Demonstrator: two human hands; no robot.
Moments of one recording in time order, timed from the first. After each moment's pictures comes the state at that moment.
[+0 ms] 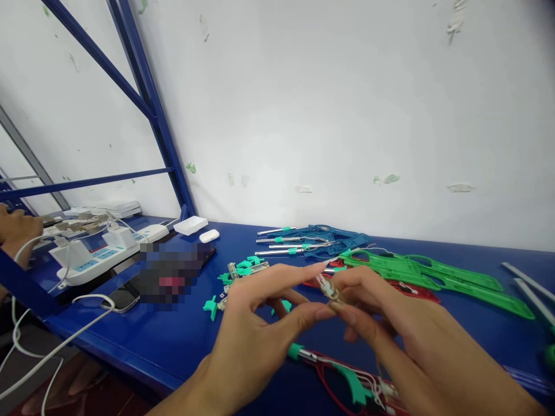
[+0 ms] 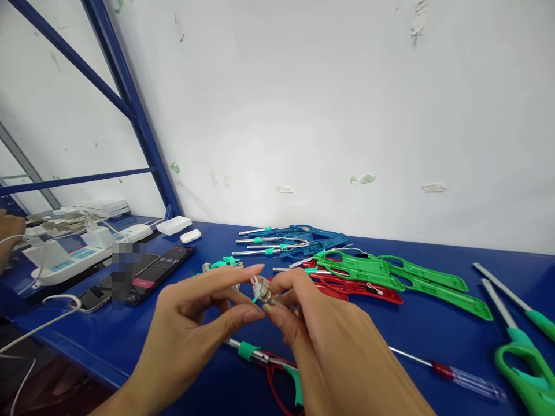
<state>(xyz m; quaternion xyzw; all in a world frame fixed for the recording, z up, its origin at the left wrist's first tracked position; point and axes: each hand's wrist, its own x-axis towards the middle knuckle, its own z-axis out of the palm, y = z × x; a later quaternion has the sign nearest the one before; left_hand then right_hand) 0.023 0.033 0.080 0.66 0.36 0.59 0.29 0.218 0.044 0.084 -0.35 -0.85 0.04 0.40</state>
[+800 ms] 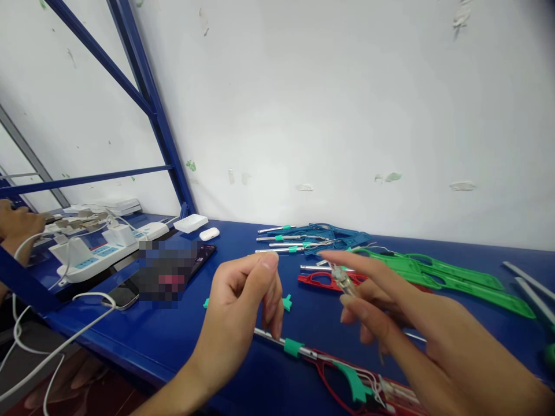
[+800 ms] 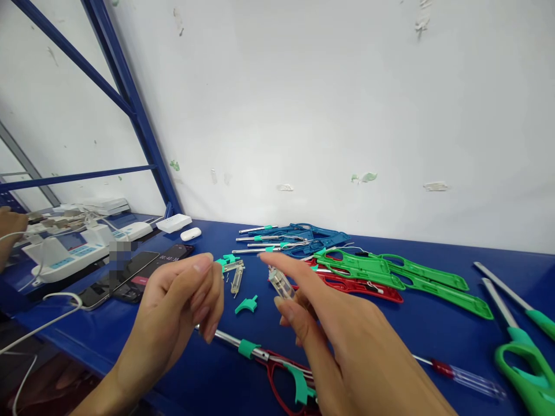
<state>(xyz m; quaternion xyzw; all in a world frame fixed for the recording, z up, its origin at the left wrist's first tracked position) 0.008 0.037 0.084 0.57 0.33 0.61 0.44 0.230 0.043 0.084 -0.39 -0.83 0.11 0.39</state>
